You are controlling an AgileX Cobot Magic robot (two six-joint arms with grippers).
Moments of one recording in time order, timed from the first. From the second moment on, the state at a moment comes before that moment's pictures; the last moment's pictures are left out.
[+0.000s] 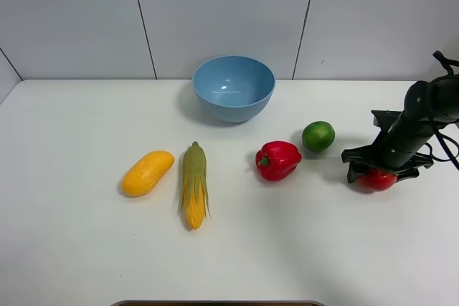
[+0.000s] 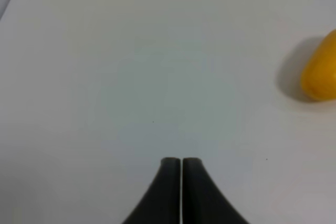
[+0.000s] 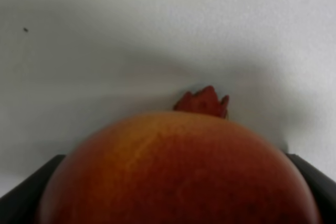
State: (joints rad) left arm -0.03 0.00 -0.44 0.08 1.09 -0.06; right arm -0.04 1.93 -0.91 0.07 0.54 0.03
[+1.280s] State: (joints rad) left arm -0.03 0.00 -0.44 0.08 1.09 -0.06; right arm 0.30 1.42 -1.07 0.12 0.41 0.05
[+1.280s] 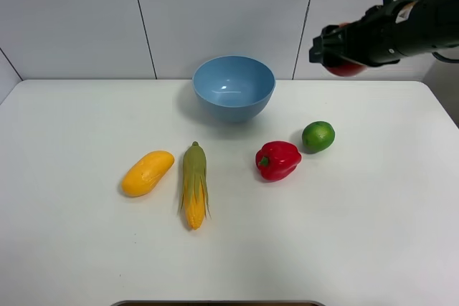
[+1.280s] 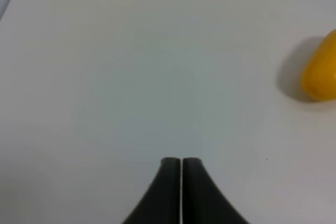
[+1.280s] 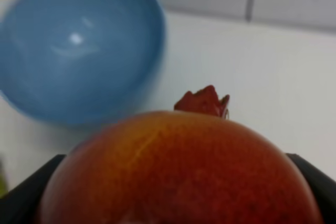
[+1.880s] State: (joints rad) left arm -0.03 0.00 -0.44 0.08 1.09 -0.06; right arm 0.45 1.87 -1.49 0.11 0.36 0.05
